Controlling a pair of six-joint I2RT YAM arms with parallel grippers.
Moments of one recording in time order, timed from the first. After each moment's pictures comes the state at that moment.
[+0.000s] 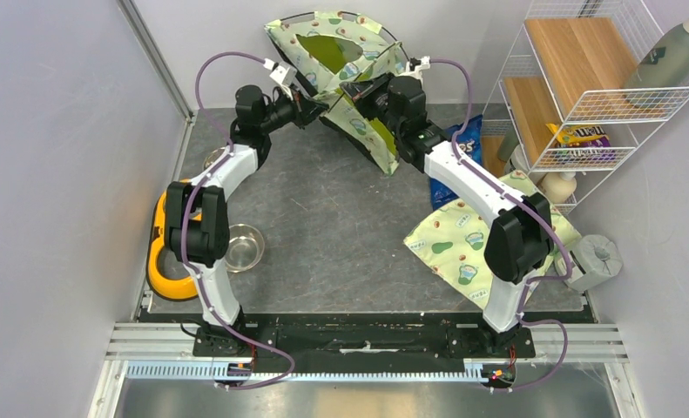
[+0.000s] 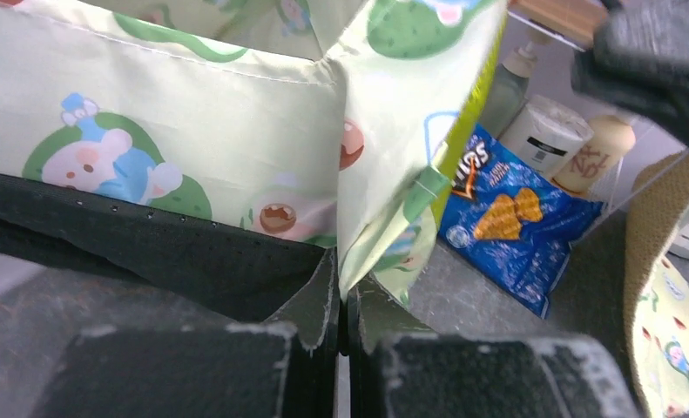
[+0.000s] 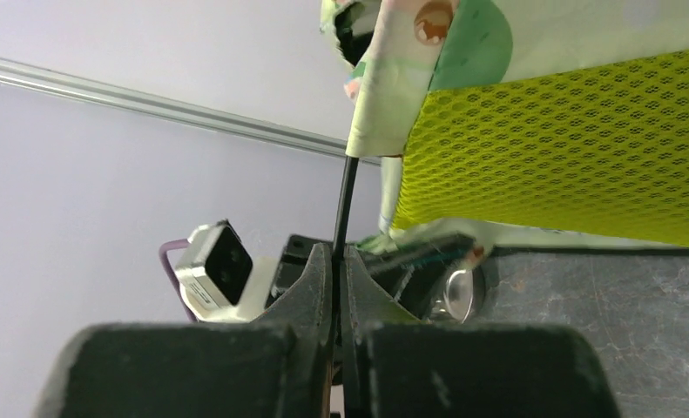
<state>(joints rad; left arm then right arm) -0.18 1.92 1.48 0.48 0.77 -0.23 0.55 1.84 1.68 0.12 0.11 1.19</state>
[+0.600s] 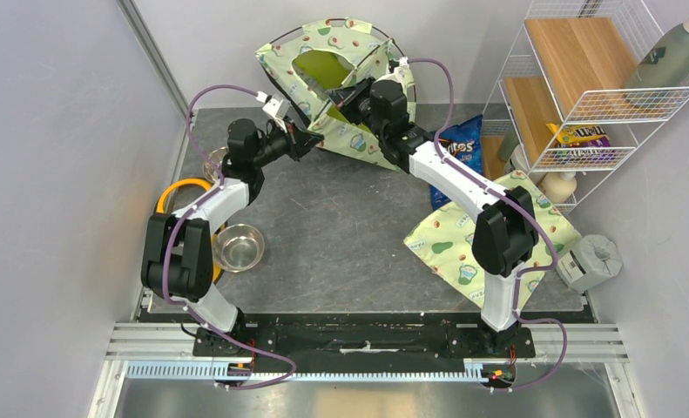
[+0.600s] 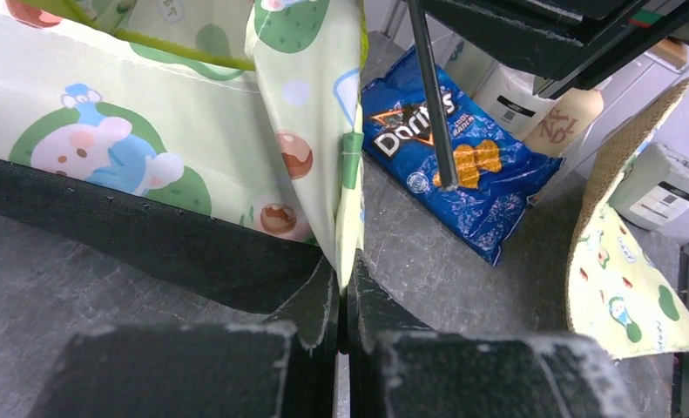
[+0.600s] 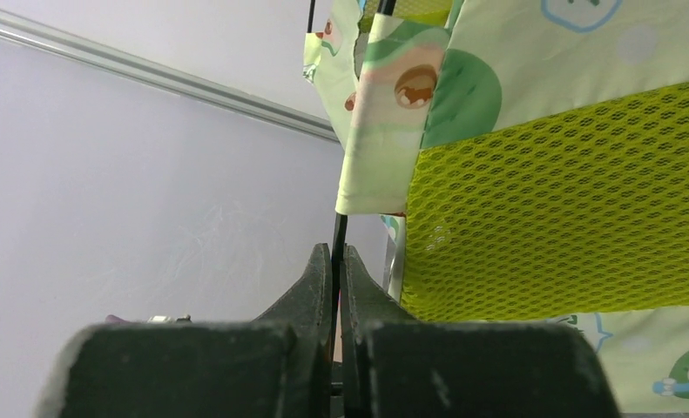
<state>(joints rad) -0.19 1.64 1.06 0.56 0.73 -0.26 0.59 1.93 1.75 0.13 0.12 1.07</state>
